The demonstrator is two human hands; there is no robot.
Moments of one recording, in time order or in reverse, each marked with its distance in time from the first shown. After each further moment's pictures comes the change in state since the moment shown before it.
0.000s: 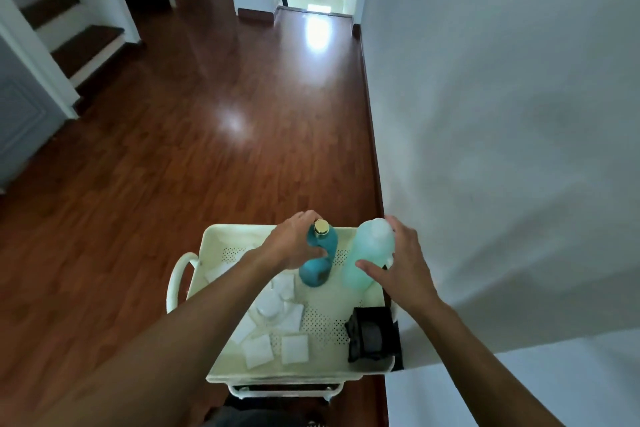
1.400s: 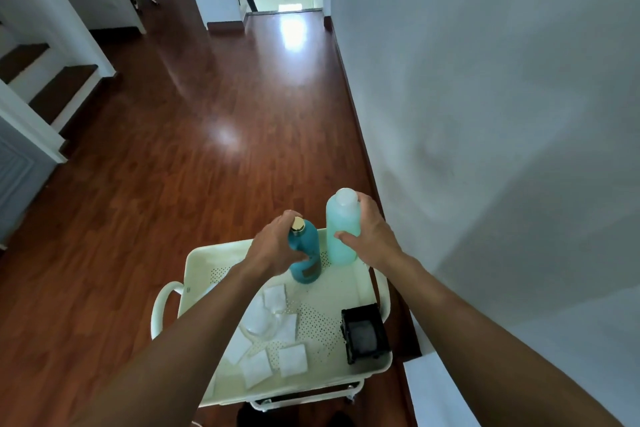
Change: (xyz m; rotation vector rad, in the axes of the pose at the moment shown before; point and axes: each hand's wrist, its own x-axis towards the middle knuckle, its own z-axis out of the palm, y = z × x) left_hand 0.019 0.019 0.013 0.057 0.042 -0.059; right_hand 0.066 0.019 0.017 0.050 -0.037 0.028
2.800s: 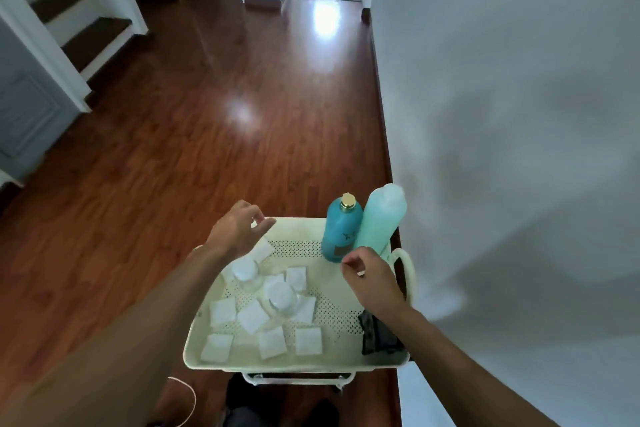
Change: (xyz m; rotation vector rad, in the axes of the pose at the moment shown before) left_hand -0.033 -0.126 -0.047 0.059 0.120 -0.143; right_hand -0.079 -0.027 0.066 0.180 -0.164 0.062
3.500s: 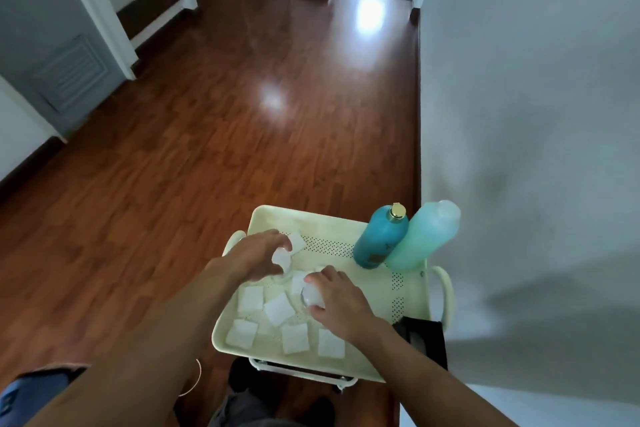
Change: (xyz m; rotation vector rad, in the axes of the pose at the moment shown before) left_hand -0.039 -0.048 0.011 0.161 -0.287 0.058; right_hand 0.004 -0.035 0.100 -0.634 -0.436 -0.298
